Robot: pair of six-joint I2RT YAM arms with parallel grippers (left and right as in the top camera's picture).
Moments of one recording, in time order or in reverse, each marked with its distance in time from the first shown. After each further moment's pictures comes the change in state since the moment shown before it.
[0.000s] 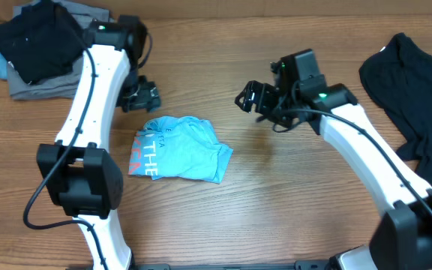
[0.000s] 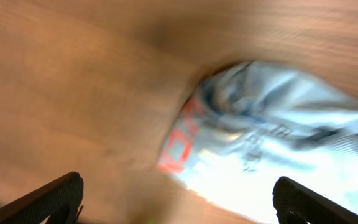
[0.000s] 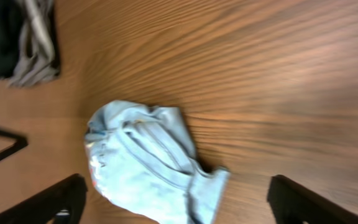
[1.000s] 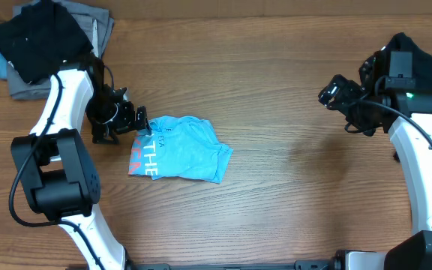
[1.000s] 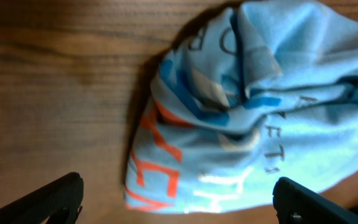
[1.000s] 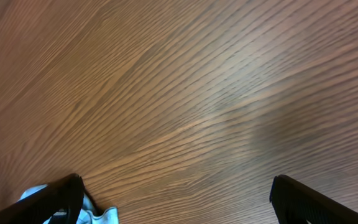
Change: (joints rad) left arm 0.246 0.000 -0.393 0.295 0.482 0.483; right arm -0.403 -0.134 0.000 -0.232 0.183 -0.109
